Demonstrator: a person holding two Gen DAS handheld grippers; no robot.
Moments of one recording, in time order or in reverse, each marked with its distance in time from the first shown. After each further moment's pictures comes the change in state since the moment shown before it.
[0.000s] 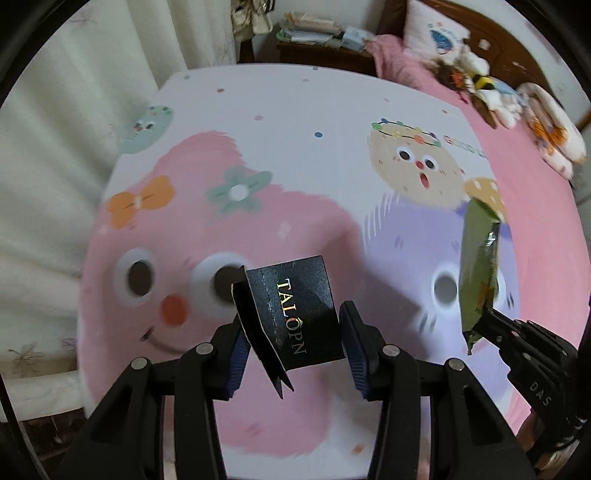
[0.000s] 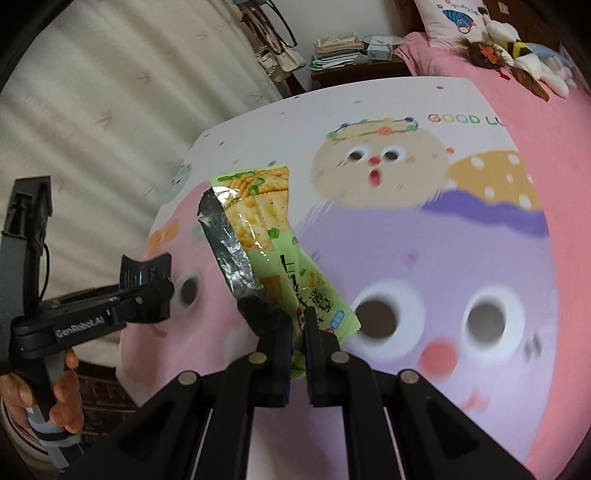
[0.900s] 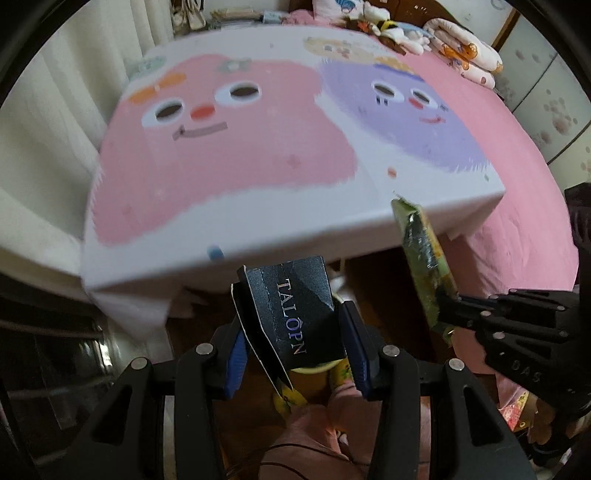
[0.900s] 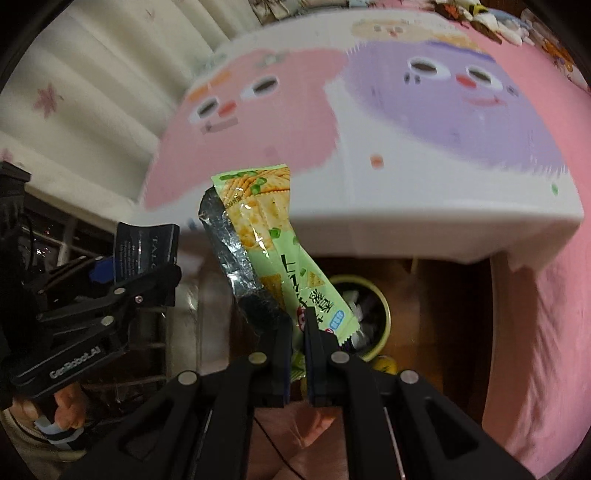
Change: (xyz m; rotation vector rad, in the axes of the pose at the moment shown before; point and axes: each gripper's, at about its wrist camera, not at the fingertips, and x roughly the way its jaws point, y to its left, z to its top) left arm -0.046 0.105 -0.275 0.280 0.031 -0.160; right arm -0.002 0.149 -0.269 0.110 0.173 -0.162
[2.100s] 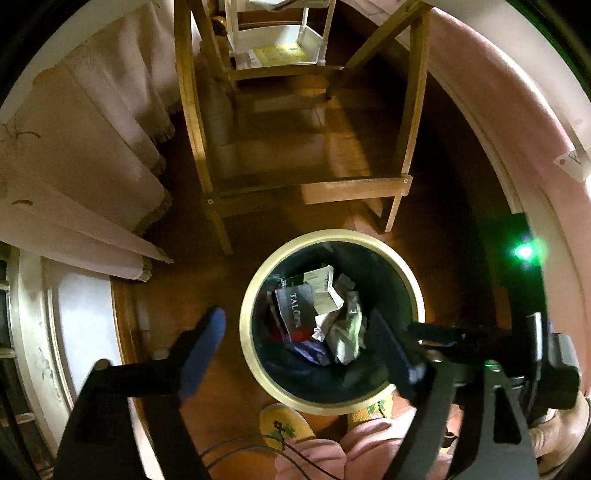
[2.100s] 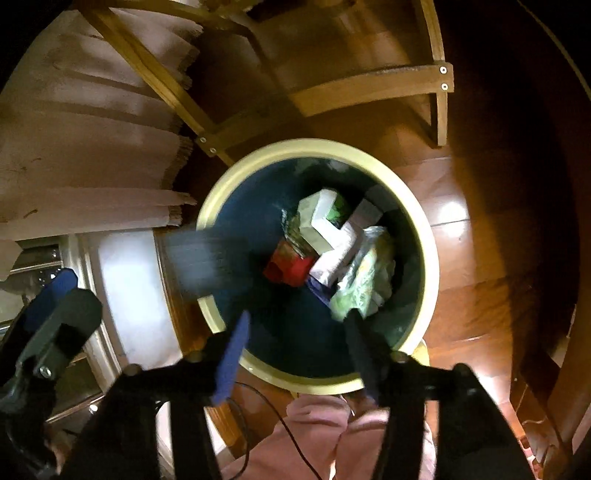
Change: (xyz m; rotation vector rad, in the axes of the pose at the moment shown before) left arm 0.315 0.009 -0.099 -0.097 0.065 0.094; right arm 0.361 -0.134 -0.070 0.216 0.234 0.065
